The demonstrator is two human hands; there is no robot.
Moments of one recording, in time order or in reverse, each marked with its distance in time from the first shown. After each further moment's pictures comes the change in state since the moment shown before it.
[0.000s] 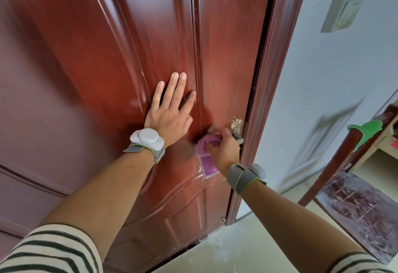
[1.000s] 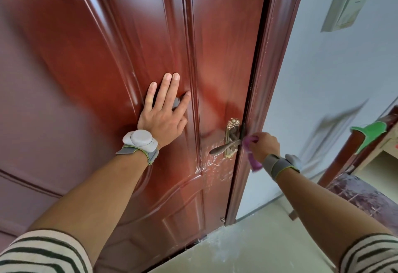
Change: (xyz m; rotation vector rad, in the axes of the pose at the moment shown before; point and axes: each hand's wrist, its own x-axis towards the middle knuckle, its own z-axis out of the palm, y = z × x) left_hand 0.000 0.002 0.004 0.029 0.013 0.014; right_hand 0.061 0.064 -0.091 -0.462 -0.007 0.177
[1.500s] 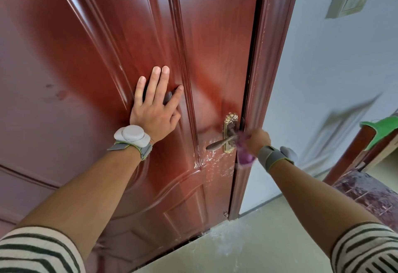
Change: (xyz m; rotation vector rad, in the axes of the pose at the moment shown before) left_hand 0.000 0.001 -0.001 0.039 -0.016 -0.021; right_hand 0.016 0.004 0.020 0.129 -0.139 0.013
